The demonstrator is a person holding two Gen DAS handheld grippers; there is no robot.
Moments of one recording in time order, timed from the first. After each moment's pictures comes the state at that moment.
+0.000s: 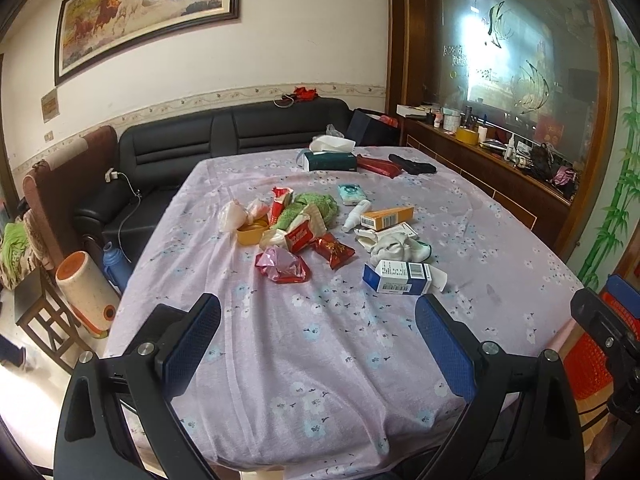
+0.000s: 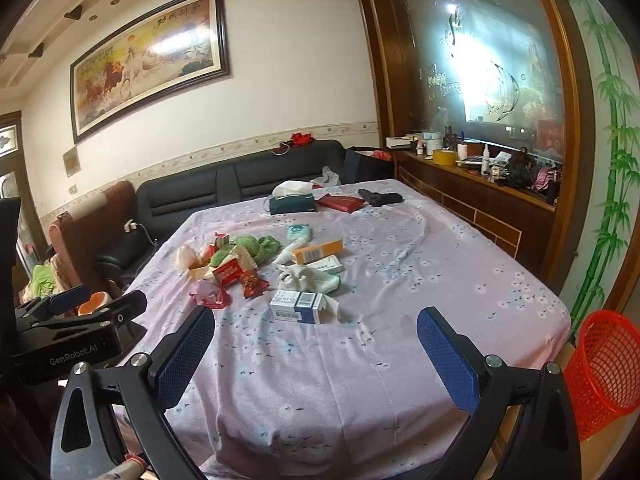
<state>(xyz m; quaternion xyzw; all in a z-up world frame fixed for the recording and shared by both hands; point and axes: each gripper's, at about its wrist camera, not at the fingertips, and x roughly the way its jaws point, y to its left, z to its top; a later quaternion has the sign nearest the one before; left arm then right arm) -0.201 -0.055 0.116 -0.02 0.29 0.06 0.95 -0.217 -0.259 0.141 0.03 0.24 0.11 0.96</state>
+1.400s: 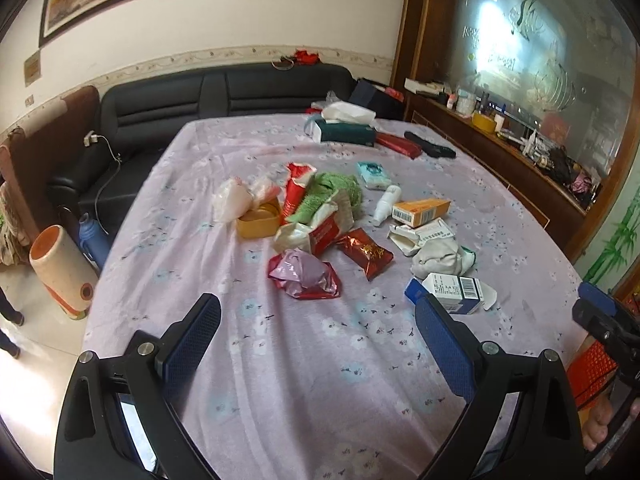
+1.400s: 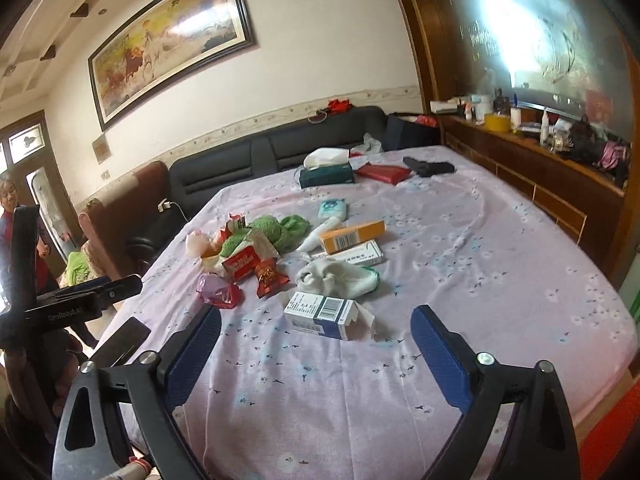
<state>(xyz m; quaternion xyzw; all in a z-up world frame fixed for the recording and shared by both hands) -0.100 0.022 0.080 -0.07 0.36 0.03 0.93 -0.107 -0.252 0.098 0.06 0.30 0.21 0.93</state>
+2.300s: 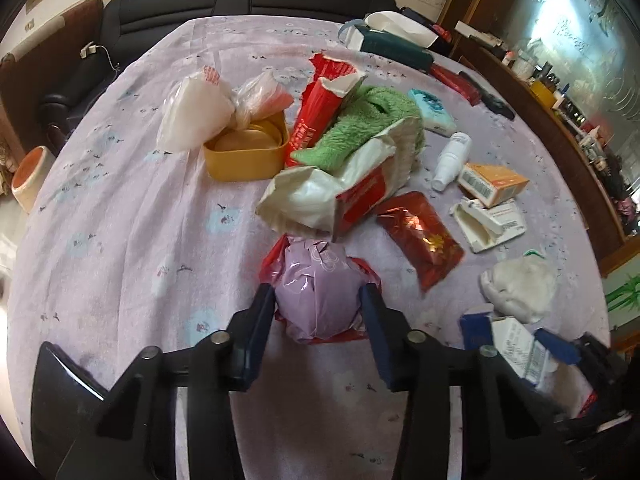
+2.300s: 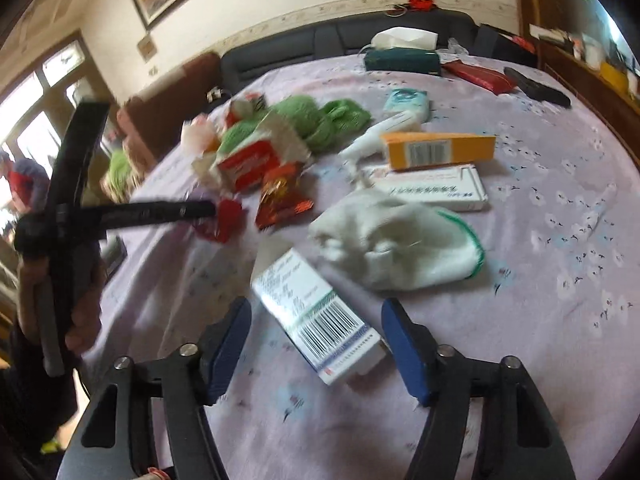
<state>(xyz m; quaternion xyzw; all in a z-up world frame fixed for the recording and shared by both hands) 0.010 0.048 -0.006 -0.15 0.48 0.05 0.86 0.015 -0.184 0.008 -0.04 0.45 0.34 0.82</state>
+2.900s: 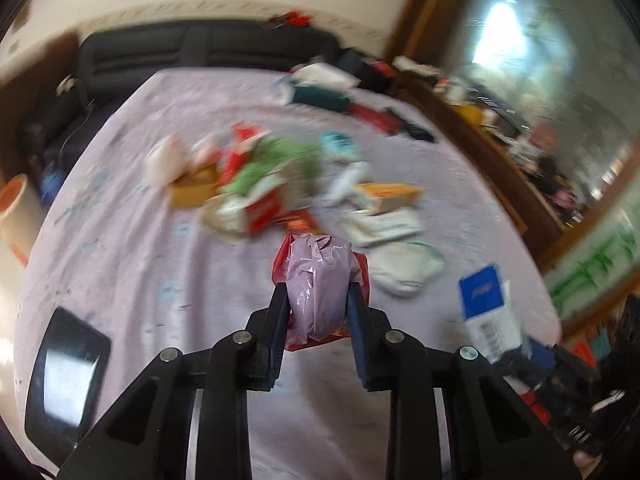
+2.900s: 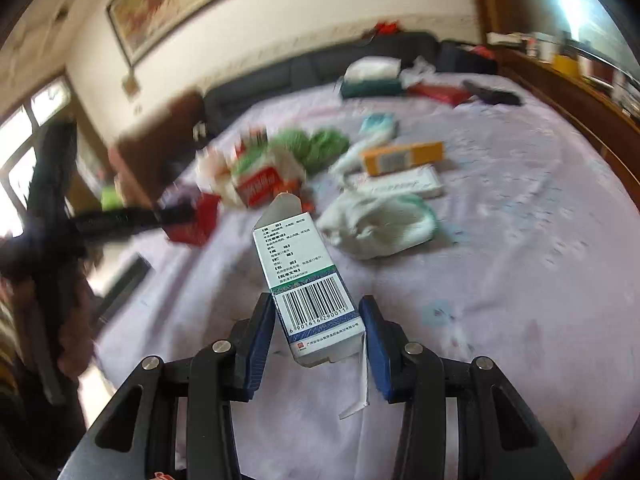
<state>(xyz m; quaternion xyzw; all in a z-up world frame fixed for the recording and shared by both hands) -0.066 -0.009 0.075 -0.14 0.40 -0.03 0.91 -0.051 -0.237 0.051 0.05 0.40 0.30 0.86</state>
